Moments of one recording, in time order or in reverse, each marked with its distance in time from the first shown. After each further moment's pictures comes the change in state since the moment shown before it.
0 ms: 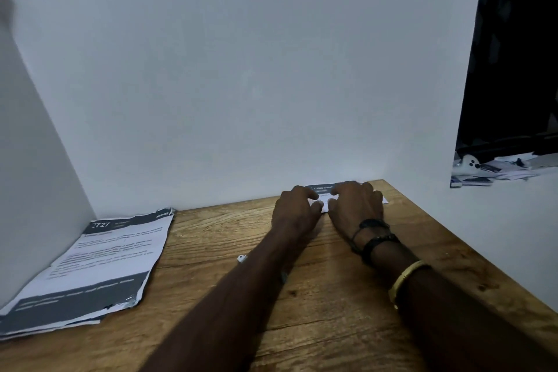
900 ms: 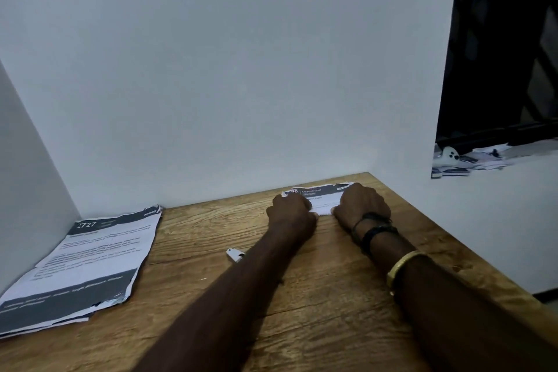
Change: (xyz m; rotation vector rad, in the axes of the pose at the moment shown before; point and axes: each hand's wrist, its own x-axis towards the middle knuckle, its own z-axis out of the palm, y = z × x) left_hand -0.016 0.012 0.017 0.165 -0.100 -0.090; right_hand -0.002 0.032 0.003 0.087 -0.064 0.308
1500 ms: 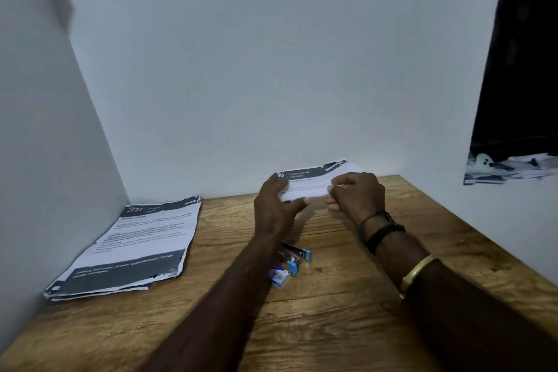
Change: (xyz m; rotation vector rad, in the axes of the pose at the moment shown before) left_hand -0.045 -0.073 -0.056 -0.599 0.383 -0.030; right_hand -0.061 -0.067 -0.013 0.864 -0.047 0.021
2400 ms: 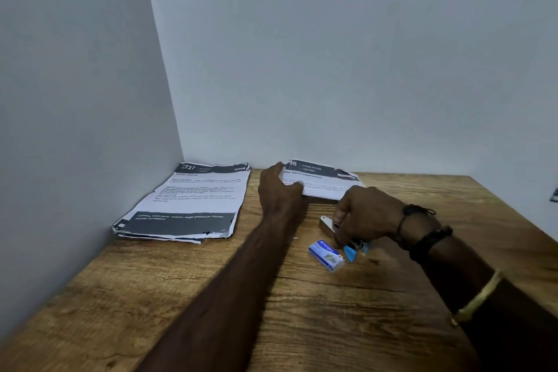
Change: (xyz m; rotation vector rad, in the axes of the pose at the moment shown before) left_hand 0.007 -0.045 -0.058 -0.082 0.272 -0.255; right_hand -0.046 -0.026 0.048 -1.005 -0.761 -0.361
